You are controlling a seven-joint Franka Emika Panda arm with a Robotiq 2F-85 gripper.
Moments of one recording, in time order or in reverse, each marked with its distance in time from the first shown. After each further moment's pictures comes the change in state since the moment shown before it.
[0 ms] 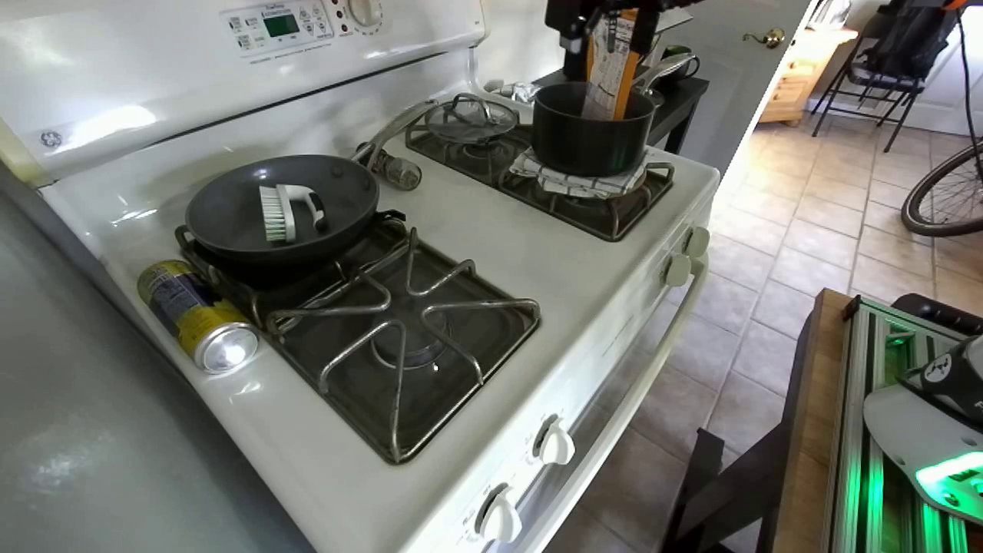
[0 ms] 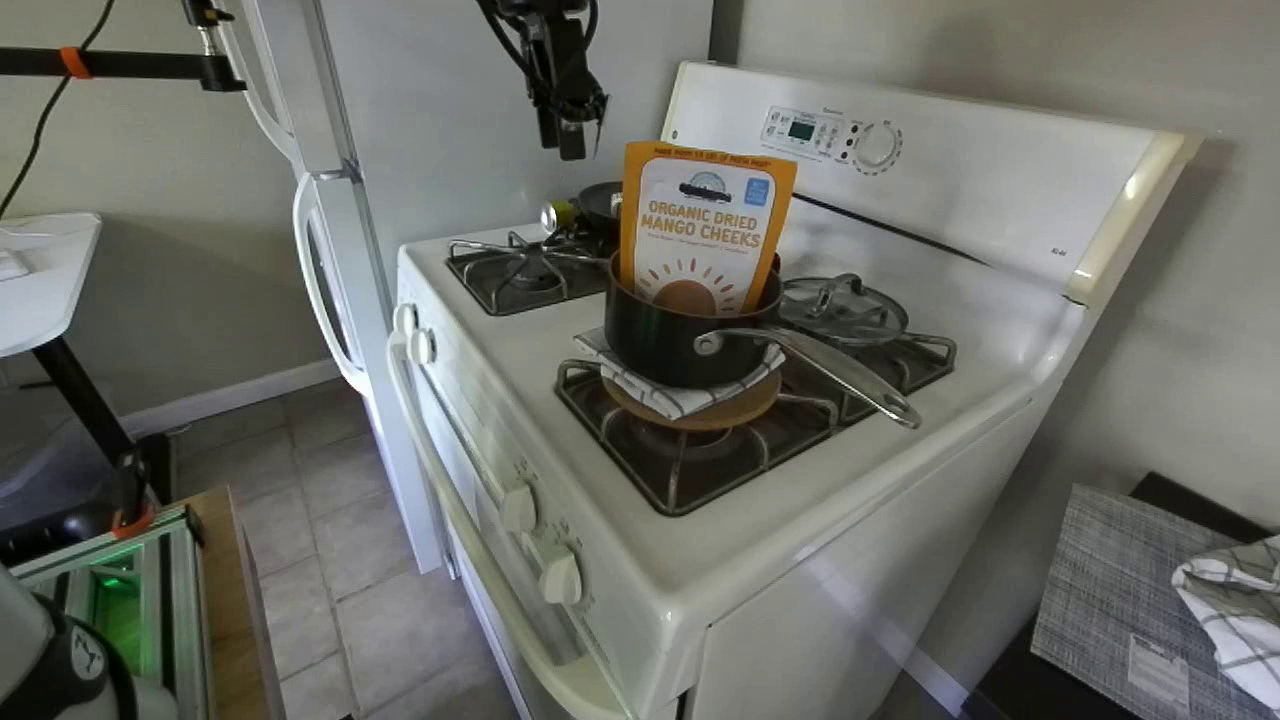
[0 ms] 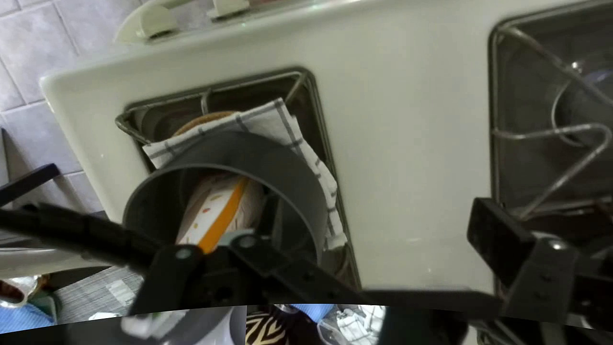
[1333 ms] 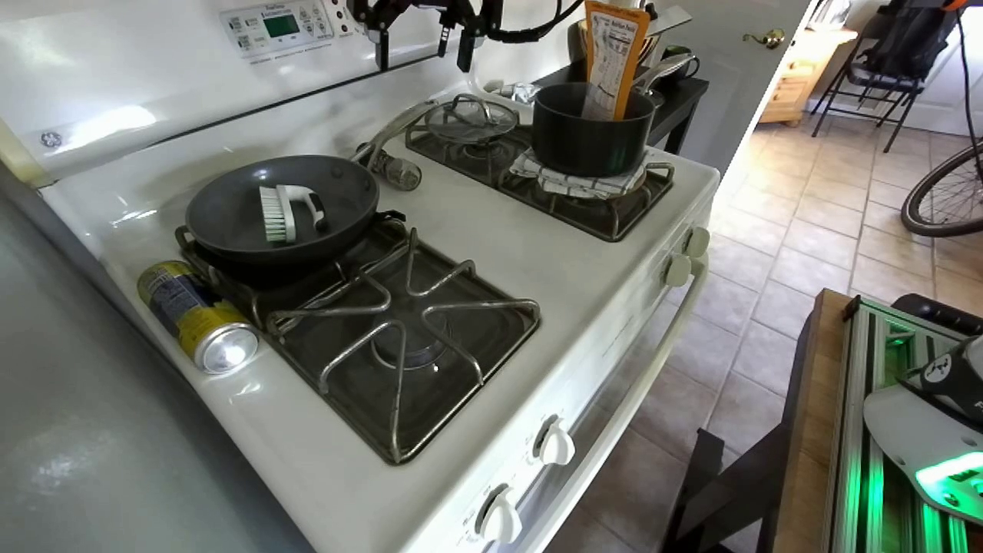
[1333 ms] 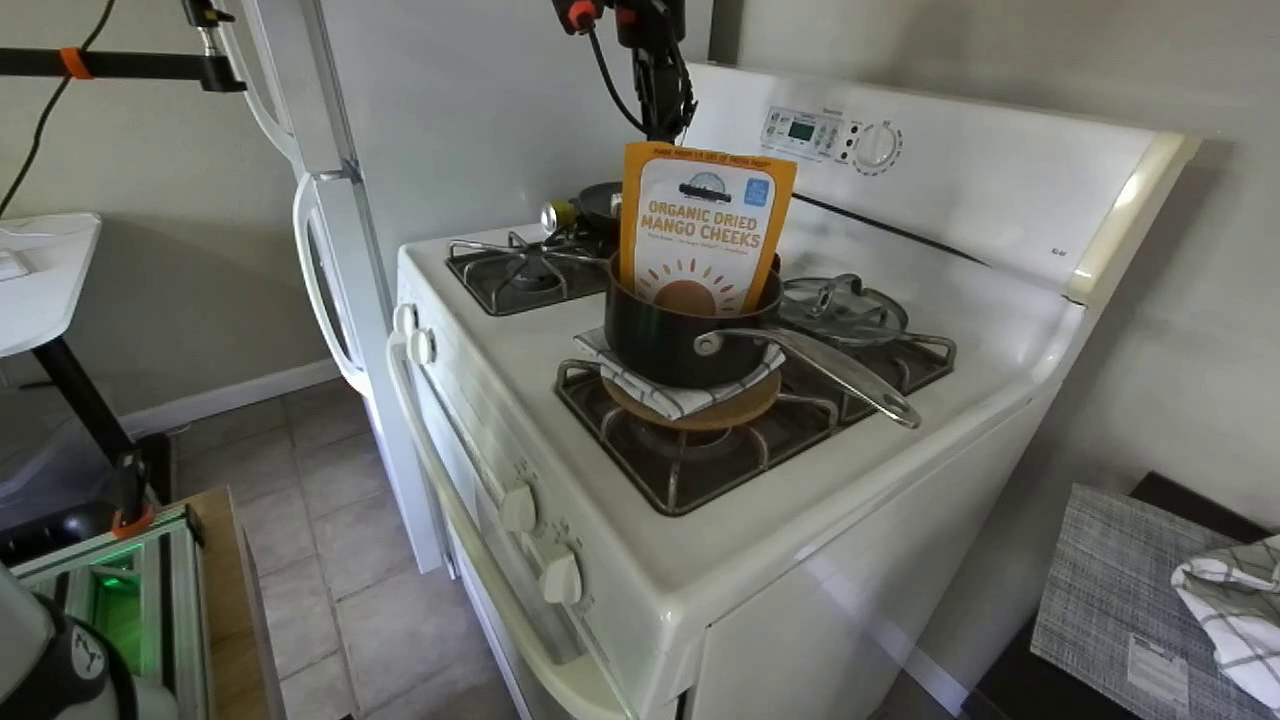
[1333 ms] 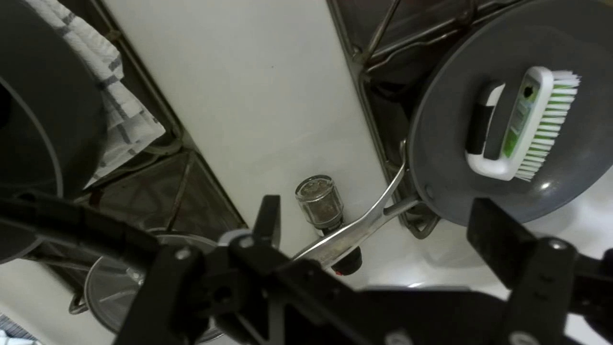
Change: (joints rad) arm 0.092 0.460 -0.051 0.442 0.032 0.192 0.194
